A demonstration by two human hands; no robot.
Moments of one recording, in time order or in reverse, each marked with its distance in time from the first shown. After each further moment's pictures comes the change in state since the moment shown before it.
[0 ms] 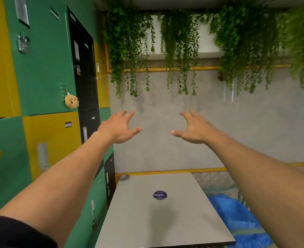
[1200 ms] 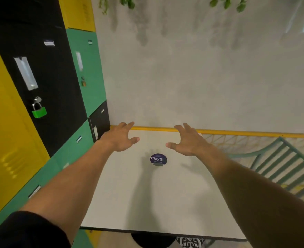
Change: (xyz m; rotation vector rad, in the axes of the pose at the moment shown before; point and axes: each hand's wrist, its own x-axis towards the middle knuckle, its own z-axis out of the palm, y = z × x) left_hand 0.134 -0.043 0.385 -0.168 -0.508 -0.221; right_hand 0.172 0.147 0.352 0.044 -0.491 0.049
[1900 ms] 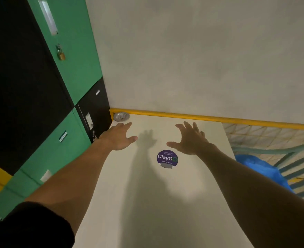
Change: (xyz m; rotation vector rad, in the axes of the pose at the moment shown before) left_hand 0.188 -0.085 0.095 -0.028 -0.232 -0.123; right_hand 0.218 0.032 0.109 -0.078 -0.107 -0.047
